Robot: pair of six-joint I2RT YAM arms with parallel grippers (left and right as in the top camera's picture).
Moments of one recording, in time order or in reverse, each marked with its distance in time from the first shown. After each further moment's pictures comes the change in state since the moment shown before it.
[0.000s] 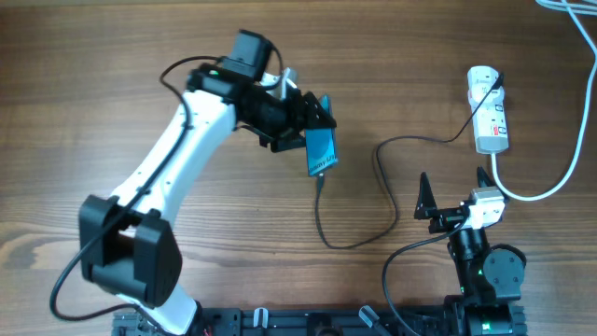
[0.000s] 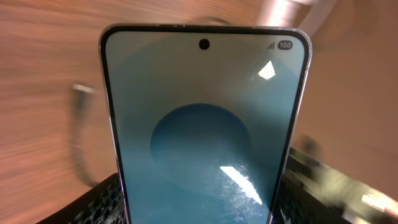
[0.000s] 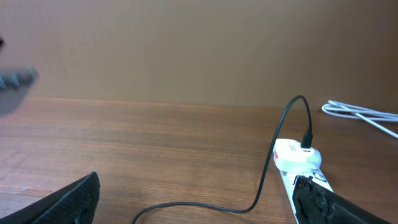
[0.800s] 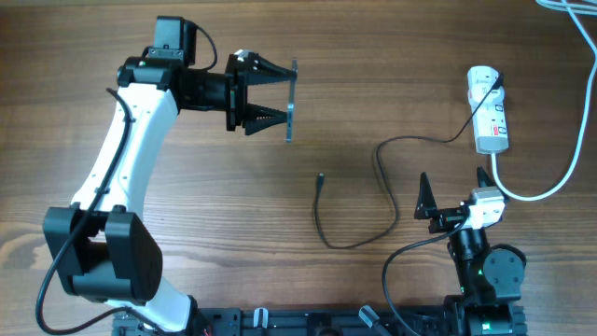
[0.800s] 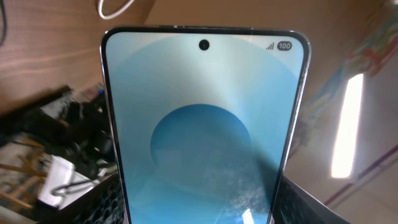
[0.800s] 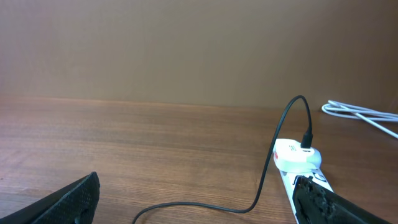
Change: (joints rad) left arm 0.259 -0.024 0.000 0.003 0.669 -0.283; right arm 0.000 0.000 0.000 0.000 0.000 0.000
